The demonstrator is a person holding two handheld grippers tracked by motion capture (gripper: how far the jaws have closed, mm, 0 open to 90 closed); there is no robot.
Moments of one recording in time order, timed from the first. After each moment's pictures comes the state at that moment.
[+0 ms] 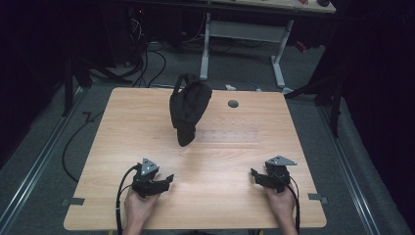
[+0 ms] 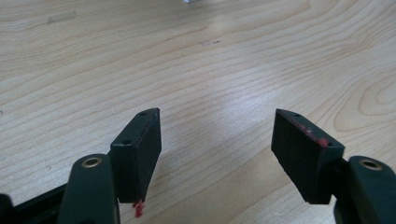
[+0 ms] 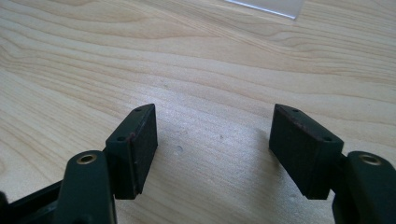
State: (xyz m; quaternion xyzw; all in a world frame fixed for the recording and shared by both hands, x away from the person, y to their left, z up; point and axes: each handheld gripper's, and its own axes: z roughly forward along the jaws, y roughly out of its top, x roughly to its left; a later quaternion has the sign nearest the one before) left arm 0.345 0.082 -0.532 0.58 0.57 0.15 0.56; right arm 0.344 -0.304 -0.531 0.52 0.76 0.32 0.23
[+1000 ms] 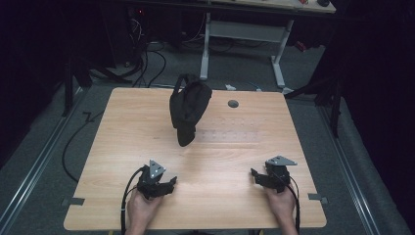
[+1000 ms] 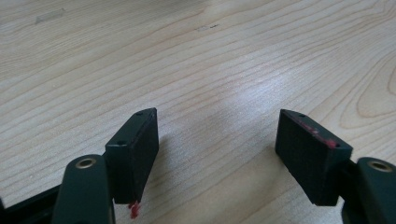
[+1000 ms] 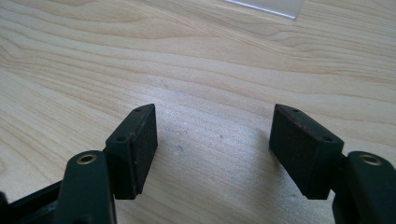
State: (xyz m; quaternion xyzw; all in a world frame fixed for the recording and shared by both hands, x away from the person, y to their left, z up) left arm 0.346 0.071 -0.546 0.60 0.56 0.17 0.55; right arm 0.344 -0.304 -0.531 0.52 0.76 0.32 0.23
